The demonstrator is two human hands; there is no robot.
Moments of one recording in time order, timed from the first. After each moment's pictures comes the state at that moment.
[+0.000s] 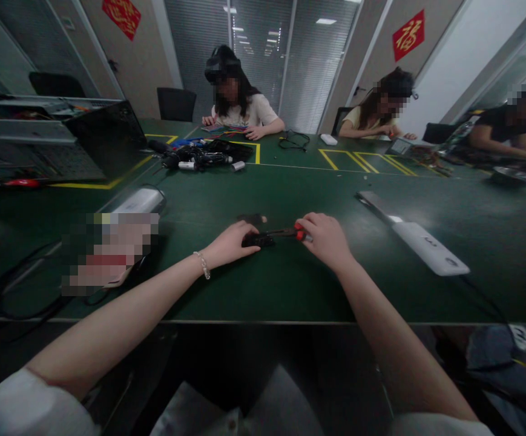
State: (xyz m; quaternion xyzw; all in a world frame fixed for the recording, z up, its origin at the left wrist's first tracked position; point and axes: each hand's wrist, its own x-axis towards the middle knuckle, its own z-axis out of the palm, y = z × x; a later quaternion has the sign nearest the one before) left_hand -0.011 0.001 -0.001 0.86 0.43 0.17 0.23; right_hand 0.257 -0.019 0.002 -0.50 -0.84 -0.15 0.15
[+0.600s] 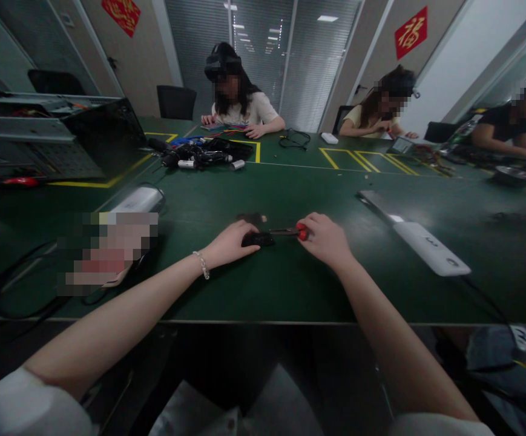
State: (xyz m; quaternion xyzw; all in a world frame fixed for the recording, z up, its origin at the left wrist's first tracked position) left_hand -0.009 -0.002 0.003 0.85 0.44 0.16 0.23; right_hand 0.257 -0.020 -0.002 -0.55 -0.81 -0.08 0.20
